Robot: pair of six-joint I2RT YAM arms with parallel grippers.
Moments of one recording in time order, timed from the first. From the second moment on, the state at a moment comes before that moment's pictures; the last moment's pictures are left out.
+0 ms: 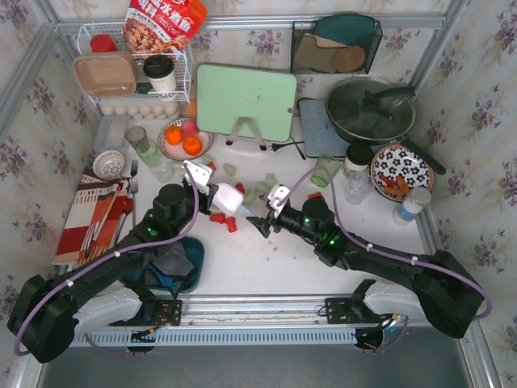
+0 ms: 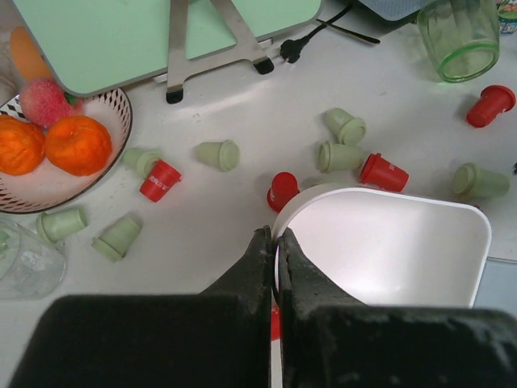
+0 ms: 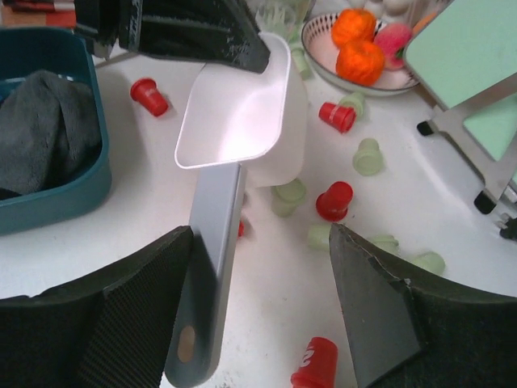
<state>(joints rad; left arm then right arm) -0.66 1.05 0.57 0.28 -0.07 0.04 0.81 1.14 0.45 0.63 -0.21 -0.16</state>
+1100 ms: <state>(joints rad) -0.70 1.05 0.61 0.26 -0.14 0.04 0.87 1.28 0.56 0.47 -0.10 -0.20</state>
